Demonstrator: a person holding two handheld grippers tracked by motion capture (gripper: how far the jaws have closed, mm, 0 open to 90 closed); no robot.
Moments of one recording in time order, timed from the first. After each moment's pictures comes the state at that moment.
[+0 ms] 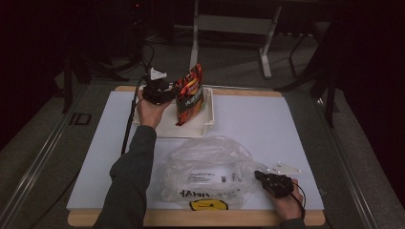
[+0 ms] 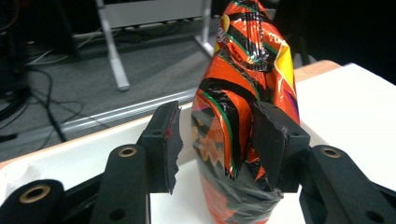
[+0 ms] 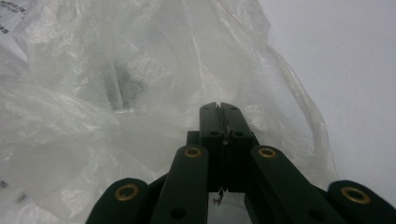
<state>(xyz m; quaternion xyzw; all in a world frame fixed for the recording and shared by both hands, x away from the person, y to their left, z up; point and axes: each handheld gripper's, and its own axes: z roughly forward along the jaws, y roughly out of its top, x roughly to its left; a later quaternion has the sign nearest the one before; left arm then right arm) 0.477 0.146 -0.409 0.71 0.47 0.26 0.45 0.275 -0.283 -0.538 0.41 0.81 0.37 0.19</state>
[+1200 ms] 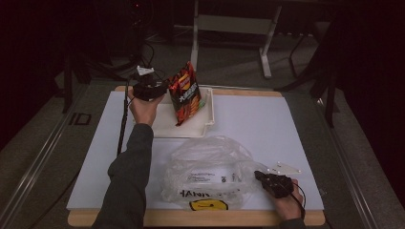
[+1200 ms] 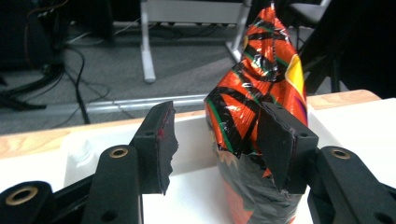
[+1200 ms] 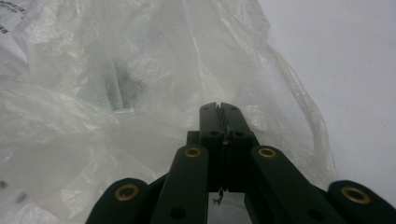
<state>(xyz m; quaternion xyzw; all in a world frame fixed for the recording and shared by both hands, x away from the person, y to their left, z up) 0.481 0.168 -0.406 0.66 0.54 0.27 0.45 0.275 -0.283 -0.538 0.41 0.81 0.37 0.19</state>
